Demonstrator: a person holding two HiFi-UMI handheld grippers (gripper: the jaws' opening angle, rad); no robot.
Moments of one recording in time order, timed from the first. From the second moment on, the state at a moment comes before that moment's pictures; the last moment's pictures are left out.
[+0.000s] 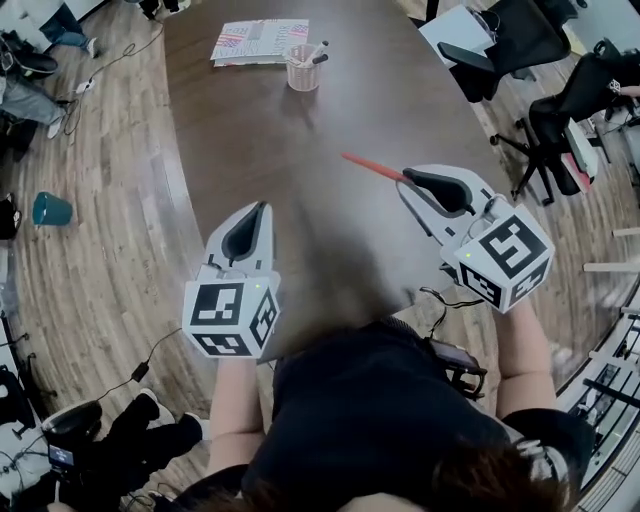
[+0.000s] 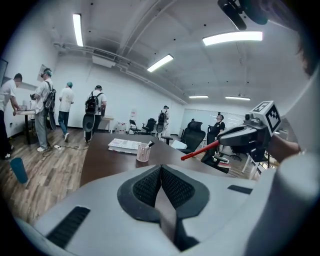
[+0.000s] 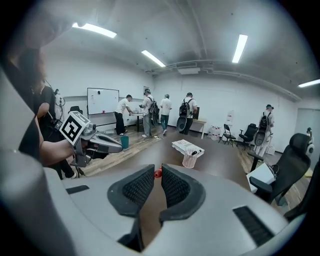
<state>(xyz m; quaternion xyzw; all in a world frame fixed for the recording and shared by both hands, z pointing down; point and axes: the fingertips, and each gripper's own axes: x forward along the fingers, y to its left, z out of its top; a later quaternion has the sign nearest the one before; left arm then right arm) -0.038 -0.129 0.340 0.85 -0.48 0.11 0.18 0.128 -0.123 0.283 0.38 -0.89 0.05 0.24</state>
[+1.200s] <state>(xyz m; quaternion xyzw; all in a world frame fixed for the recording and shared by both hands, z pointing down) -0.002 -0.311 0.324 0.82 -0.56 0.06 0.11 0.109 -0.363 0.294 0.35 -0.91 -0.02 0.21</state>
